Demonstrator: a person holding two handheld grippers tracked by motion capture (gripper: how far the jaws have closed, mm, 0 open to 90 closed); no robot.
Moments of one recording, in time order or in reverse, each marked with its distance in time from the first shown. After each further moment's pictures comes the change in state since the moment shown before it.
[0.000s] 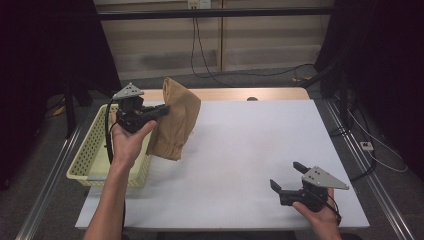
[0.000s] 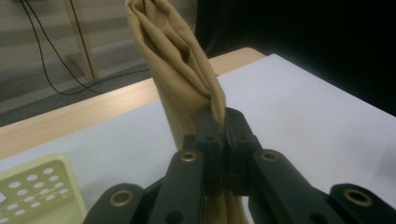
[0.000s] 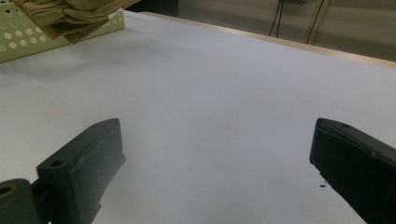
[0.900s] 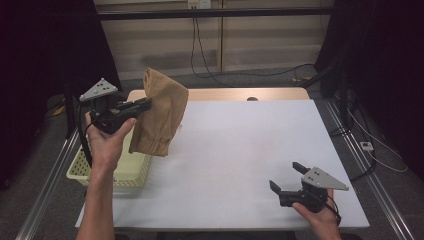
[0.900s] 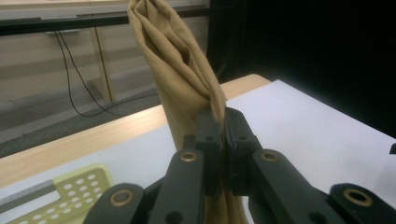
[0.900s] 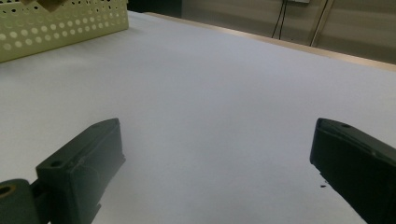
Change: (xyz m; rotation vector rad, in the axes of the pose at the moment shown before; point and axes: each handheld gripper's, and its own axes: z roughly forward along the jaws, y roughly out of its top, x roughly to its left) left arm 0.000 0.012 -0.055 -0.108 0.051 0.006; right arm 0.001 0.000 0.000 -0.004 0.010 -0.012
